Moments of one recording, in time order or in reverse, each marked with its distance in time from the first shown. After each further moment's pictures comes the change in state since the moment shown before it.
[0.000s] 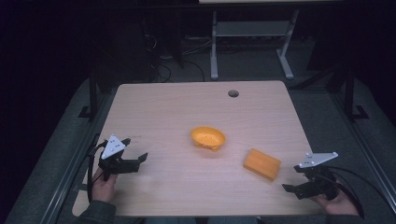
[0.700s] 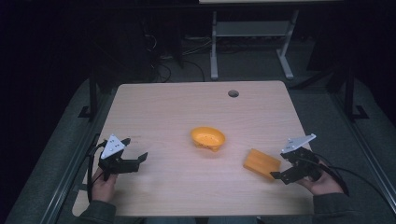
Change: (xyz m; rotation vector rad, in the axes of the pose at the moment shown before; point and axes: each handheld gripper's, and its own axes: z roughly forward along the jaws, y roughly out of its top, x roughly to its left) left arm 0.001 0.000 0.000 -0.008 -0.005 -0.007; right arm 0.000 0.059 0.015 0.058 0.014 -0.106
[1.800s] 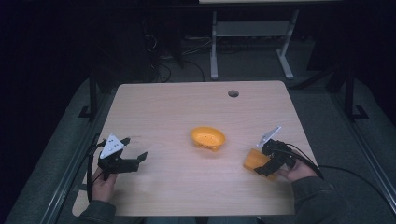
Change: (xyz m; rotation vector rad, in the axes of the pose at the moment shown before) left arm 0.001 0.000 -0.001 -0.013 -0.002 -0.011; right arm -0.005 0.041 0.059 0.173 0.044 -0.063
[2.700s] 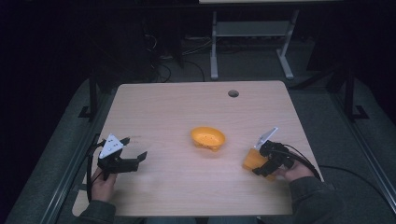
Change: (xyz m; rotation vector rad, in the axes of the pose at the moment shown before) left arm 0.001 0.000 -0.001 -0.004 0.002 -0.004; right arm 0.002 0.003 0.006 -0.004 0.028 -0.039
